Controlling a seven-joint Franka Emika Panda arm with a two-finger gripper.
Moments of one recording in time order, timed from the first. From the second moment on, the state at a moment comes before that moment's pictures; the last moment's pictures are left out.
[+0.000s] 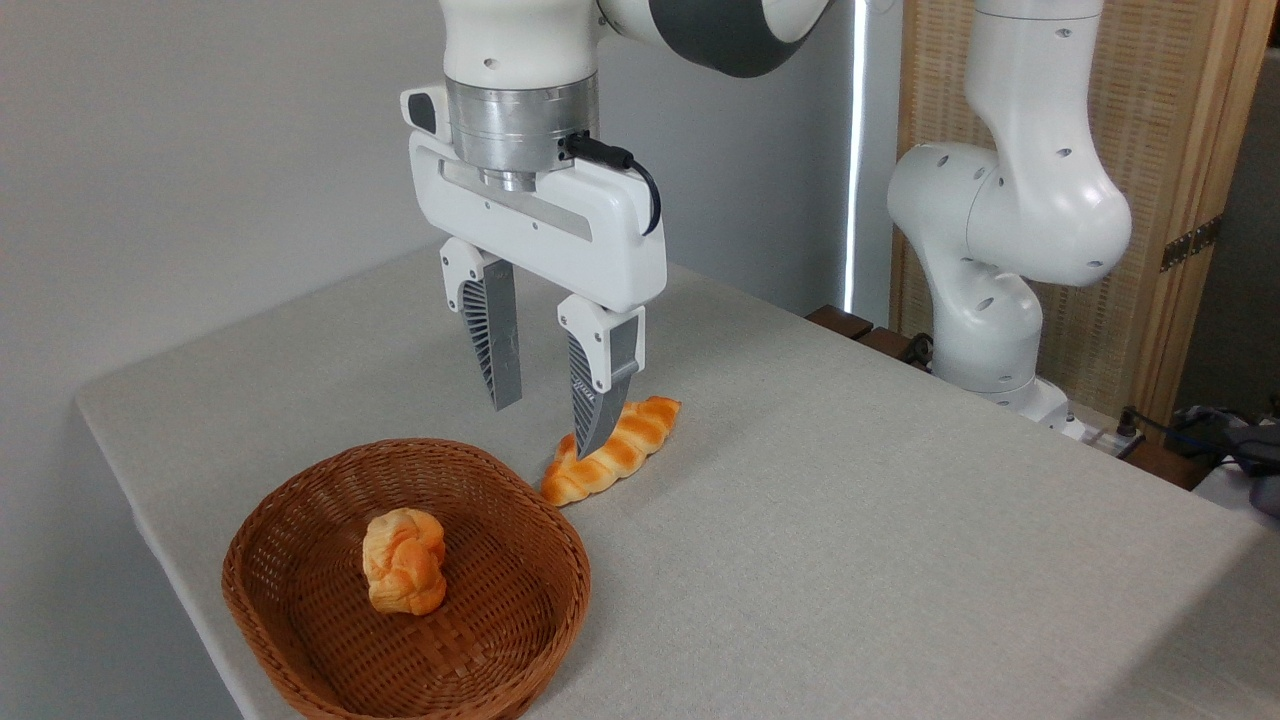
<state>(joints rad) -0.02 -0.11 0.05 -1.87 -0.08 1.86 0.68</state>
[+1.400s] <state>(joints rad) -0.10 -0.21 0.03 -2.16 -0.08 1.98 0.68</state>
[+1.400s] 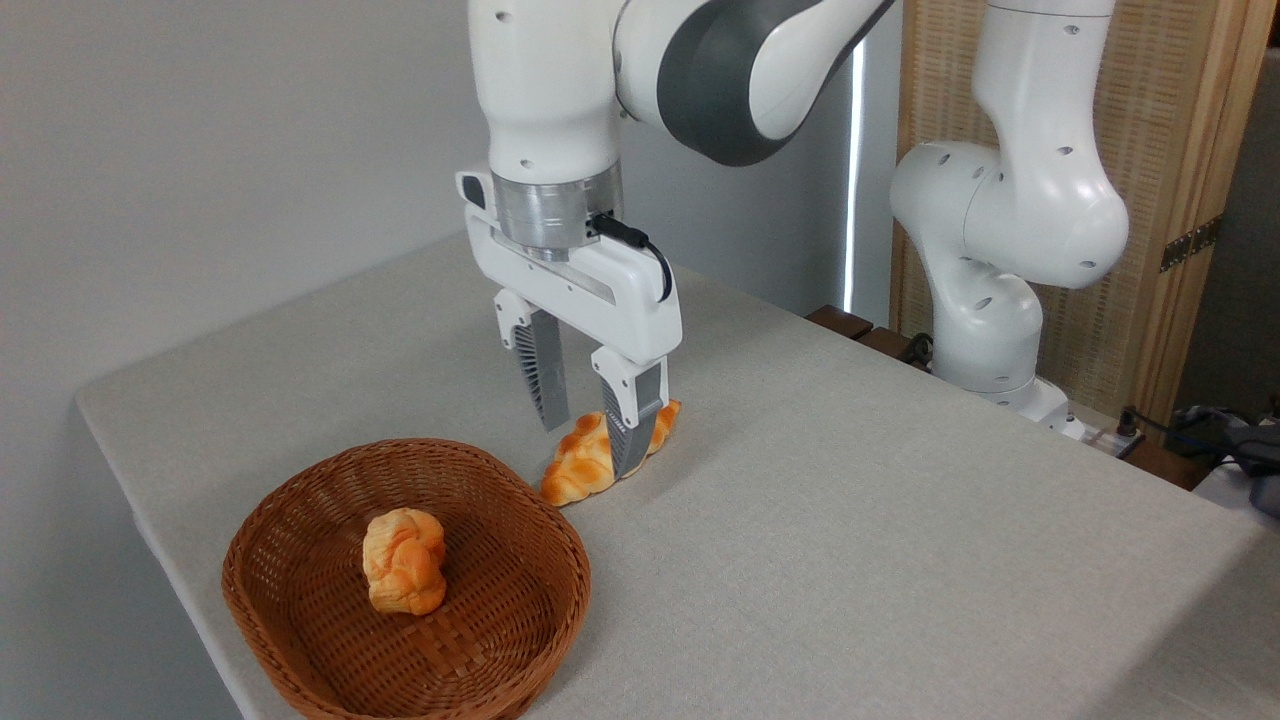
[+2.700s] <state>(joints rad) -0.28 -0.15 0.03 -2.29 -0.09 2.07 0.53</state>
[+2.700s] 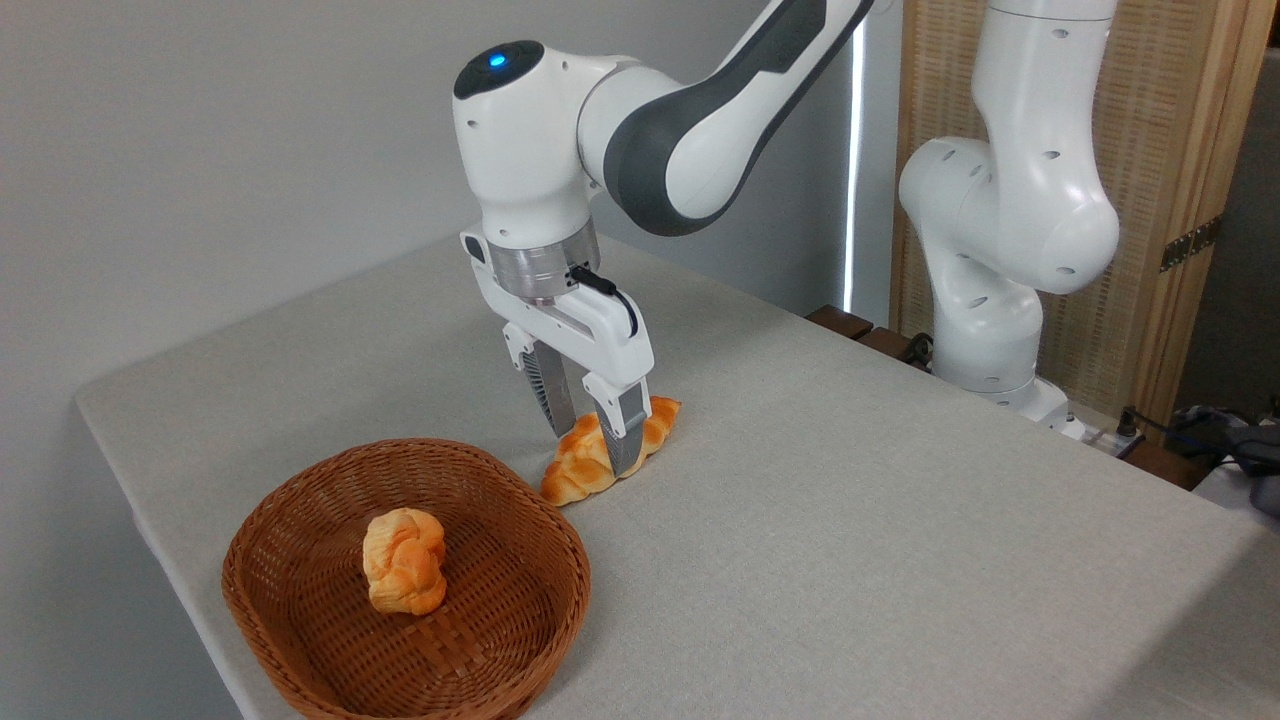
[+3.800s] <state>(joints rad) -0.28 -0.15 0.03 -2.29 -0.09 2.07 0.53</state>
